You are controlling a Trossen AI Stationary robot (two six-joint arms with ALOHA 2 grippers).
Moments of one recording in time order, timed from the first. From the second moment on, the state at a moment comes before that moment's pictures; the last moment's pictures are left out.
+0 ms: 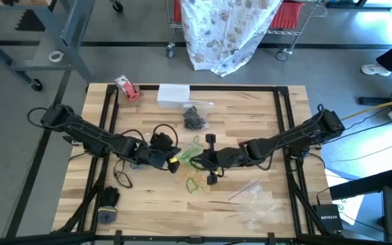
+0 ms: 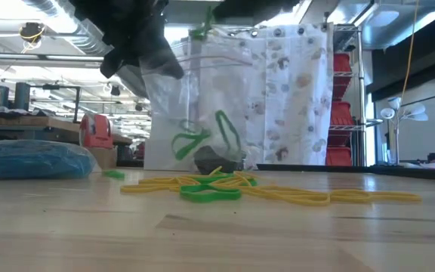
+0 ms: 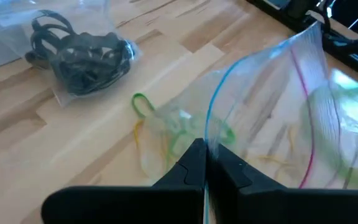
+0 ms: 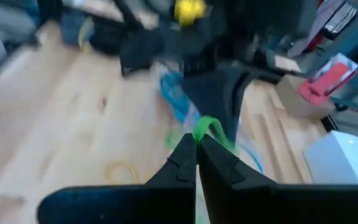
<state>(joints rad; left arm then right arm) -0.32 1.43 0.89 -0.22 -0.64 -0.84 0.32 1.60 1.12 -0.01 0.36 -0.13</state>
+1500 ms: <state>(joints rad) -0.29 1.18 0.89 -0.61 -0.76 -0.86 0.24 1.61 1.04 -0.28 0.44 0.12</state>
